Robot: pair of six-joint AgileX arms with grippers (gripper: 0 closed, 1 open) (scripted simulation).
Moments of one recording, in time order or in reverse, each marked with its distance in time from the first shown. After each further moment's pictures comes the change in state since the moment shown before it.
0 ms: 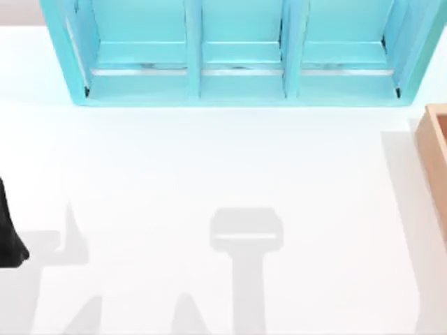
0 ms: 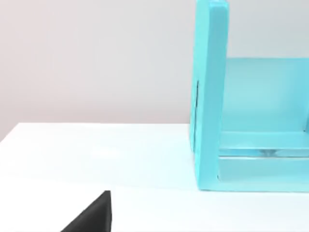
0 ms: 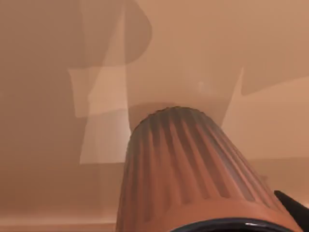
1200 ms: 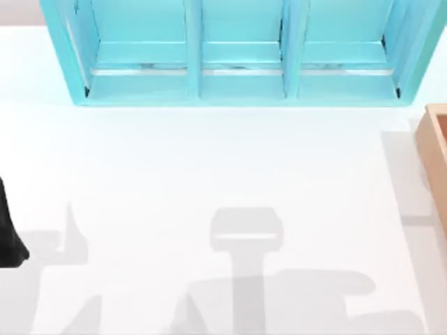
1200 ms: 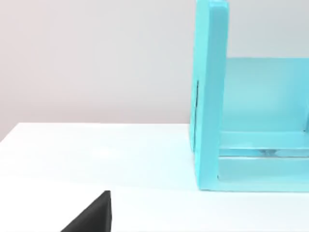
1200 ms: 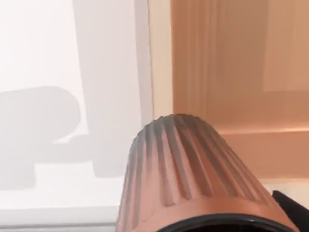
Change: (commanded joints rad) left arm 0.000 0.000 0.000 0.000 0.000 0.000; right arm 0.501 -0.154 0.253 -0.419 -0.003 0.504
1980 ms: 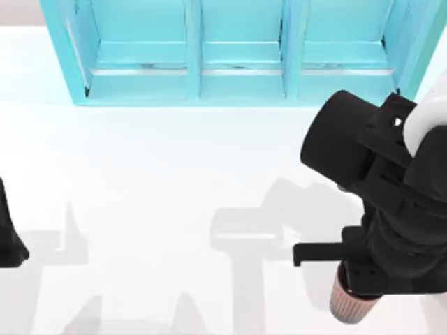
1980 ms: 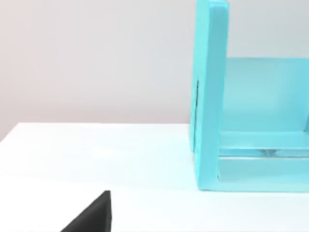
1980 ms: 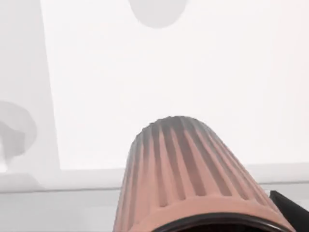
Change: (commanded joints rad) left arm 0.000 0.000 0.000 0.000 0.000 0.000; right arm 0.891 0.162 0.138 0.021 0.077 0.859
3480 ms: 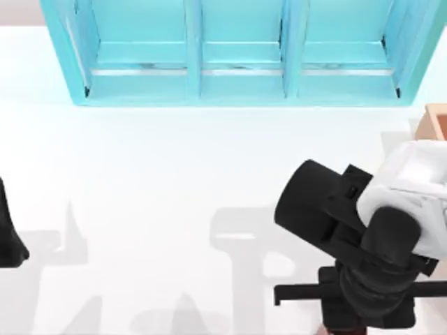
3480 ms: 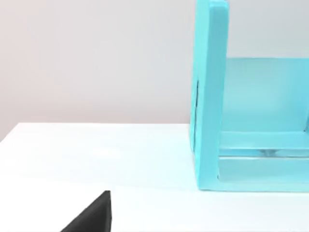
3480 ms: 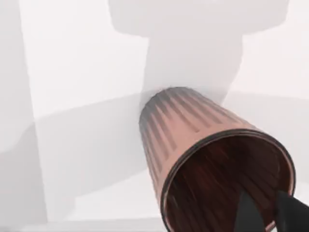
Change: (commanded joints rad) left arm 0.000 0.000 0.000 0.000 0.000 0.000; right arm 0.049 0.062 -0.218 0.265 0.005 0.047
